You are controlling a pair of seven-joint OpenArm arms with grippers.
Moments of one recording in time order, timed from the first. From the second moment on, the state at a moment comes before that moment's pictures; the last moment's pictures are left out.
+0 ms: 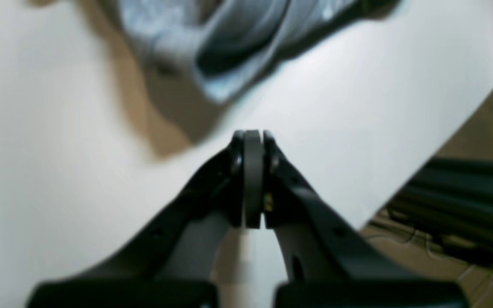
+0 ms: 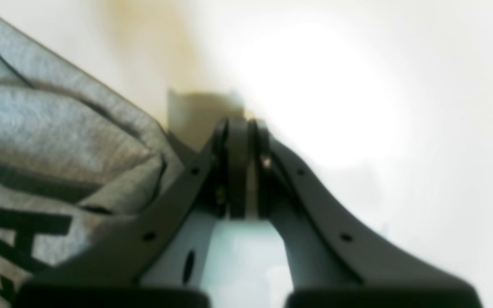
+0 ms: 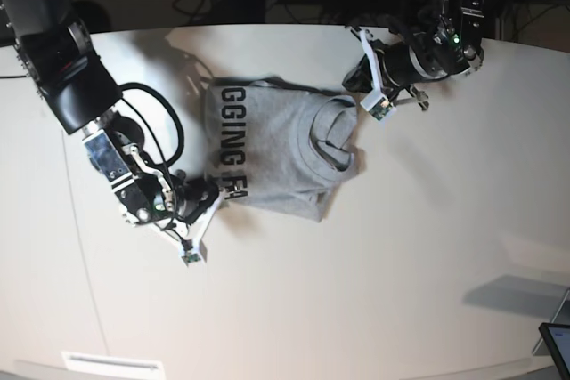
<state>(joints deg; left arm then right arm) 19.9 -19.3 -3.2 105.4 -24.3 -40.2 51.8 27.6 16.1 -38.7 68.6 33.5 -8.7 -54.4</state>
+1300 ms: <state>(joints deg) -11.7 -15.5 6.7 80.0 -12.8 -40.2 51.9 5.5 18.3 -32.0 95.6 33.3 -16.4 -58.6</state>
